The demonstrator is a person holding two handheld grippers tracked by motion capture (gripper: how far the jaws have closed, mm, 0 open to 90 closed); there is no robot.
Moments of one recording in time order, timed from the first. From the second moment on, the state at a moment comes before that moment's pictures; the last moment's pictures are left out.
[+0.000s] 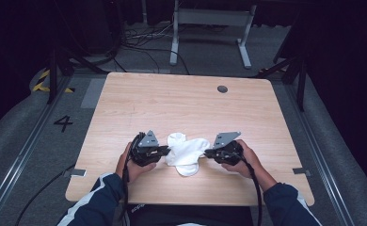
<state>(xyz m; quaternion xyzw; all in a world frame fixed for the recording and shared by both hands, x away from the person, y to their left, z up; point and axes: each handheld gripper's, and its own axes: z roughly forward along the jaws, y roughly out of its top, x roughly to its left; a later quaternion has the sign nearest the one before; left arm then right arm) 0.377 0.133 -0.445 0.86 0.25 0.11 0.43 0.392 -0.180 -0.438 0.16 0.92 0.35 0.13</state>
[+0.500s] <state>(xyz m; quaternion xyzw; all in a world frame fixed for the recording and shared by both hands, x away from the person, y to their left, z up) 0.357 0.106 -0.442 0.88 0.20 0.10 0.42 0.383 -0.216 -0.439 0.19 0.91 0.34 0.14</state>
